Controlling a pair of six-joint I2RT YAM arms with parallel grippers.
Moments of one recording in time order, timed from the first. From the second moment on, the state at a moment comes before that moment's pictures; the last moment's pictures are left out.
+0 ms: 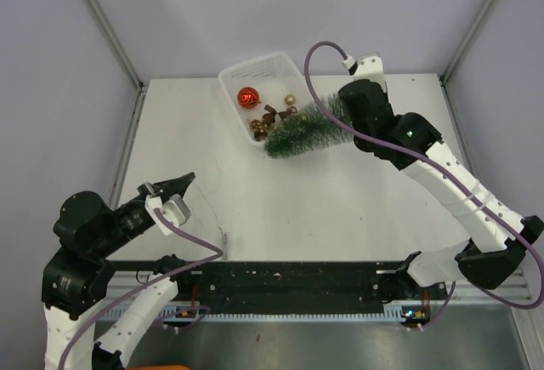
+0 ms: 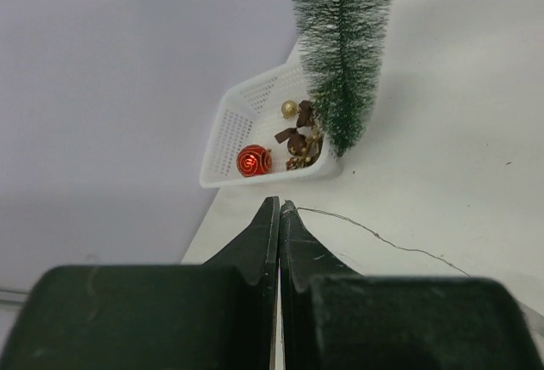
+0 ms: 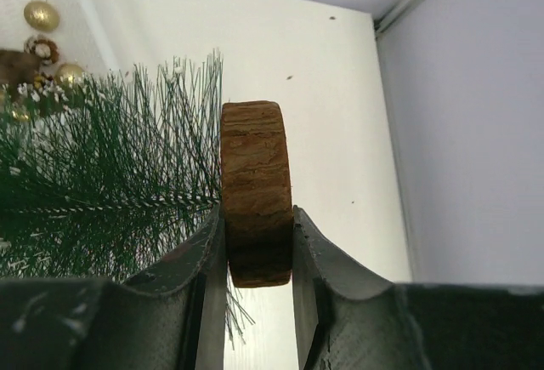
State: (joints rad) left arm -0.34 0.49 1.25 -0.86 0.48 0.75; right arm 0.76 1.35 1.66 -0.90 0.92 0.13
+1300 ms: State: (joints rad) left arm -0.34 0.55 1.15 -0.66 0.58 0.68; right arm 0.88 1.75 1.57 -0.54 0.45 0.52
